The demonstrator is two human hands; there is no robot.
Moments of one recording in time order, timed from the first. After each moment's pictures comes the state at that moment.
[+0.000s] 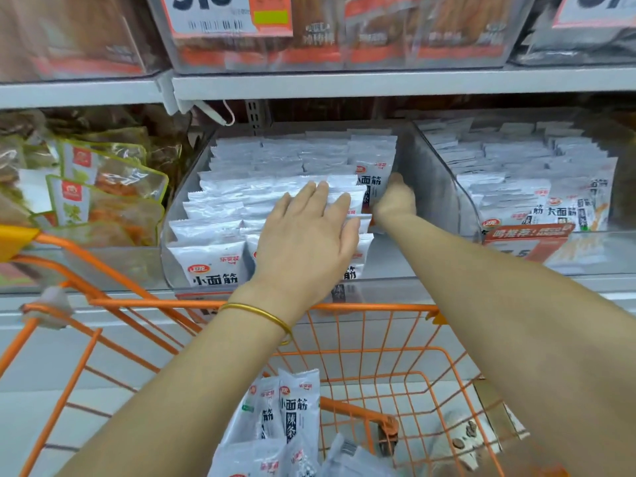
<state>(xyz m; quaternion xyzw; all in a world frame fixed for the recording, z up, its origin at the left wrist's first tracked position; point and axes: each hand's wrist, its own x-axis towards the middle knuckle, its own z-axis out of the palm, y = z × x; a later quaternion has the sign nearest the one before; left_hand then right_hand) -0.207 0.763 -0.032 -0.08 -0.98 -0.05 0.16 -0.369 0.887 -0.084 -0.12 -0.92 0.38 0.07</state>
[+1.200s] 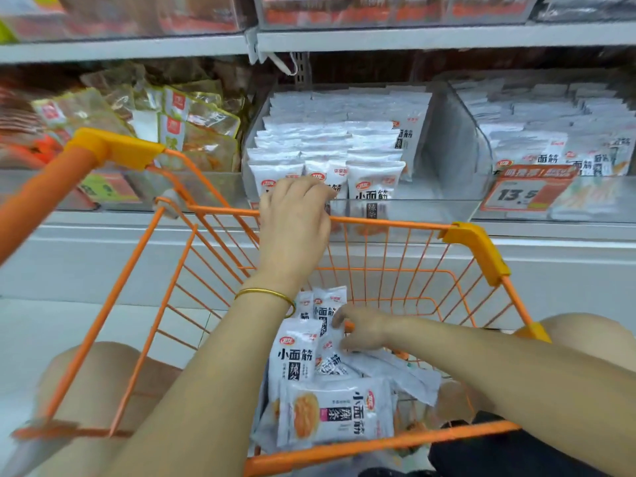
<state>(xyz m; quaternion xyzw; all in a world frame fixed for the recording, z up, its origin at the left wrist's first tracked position) -0.104 0.727 -0.056 -0.03 -0.94 -0.16 0.31 -0.111 0.860 -0.167 0.20 -0.88 0.19 -0.40</state>
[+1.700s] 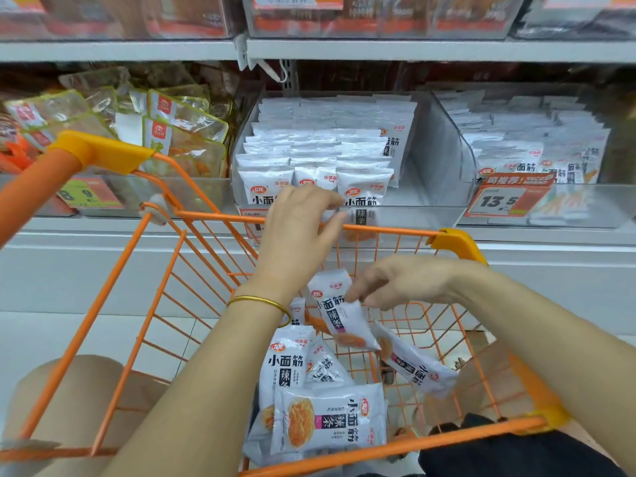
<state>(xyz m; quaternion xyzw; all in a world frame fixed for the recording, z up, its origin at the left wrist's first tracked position) -0.106 0.732 -0.051 -0.10 -0.92 -0.27 0.27 -0.137 0.909 -0.063 0.23 -0.81 0.33 -0.43</state>
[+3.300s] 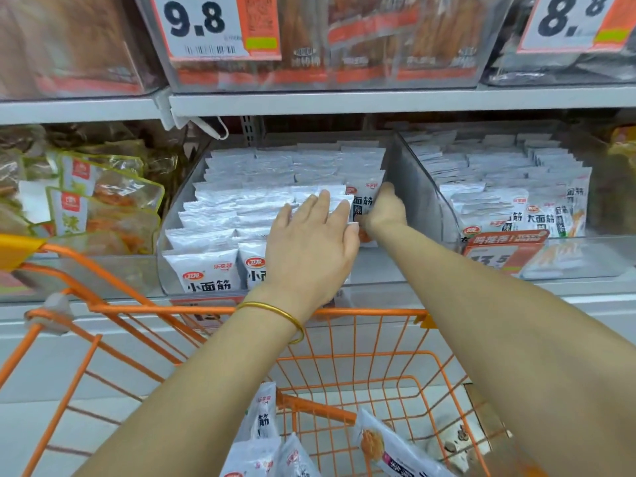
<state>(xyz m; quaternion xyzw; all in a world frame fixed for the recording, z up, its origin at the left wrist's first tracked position) -0.212 0.781 -0.032 -0.07 -0.98 -0.04 0.17 -0.347 0.890 -0.073 -0.09 -0.91 0.40 0.04</state>
